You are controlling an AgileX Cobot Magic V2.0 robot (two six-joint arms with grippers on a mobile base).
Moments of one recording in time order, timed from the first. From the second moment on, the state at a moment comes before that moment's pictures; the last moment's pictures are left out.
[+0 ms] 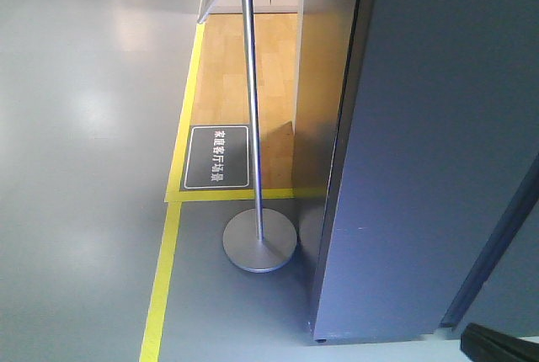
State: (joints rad) left arm -0.14 -0.01 0.03 0.33 0.30 -0.48; right arm -0.05 0.22 -0.34 0.97 0.84 -1.10
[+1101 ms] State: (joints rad) left arm -0.14 -0.01 0.03 0.33 0.30 -0.48; right arm 0.08 -0.01 0.03 -0.13 0.02 0.17
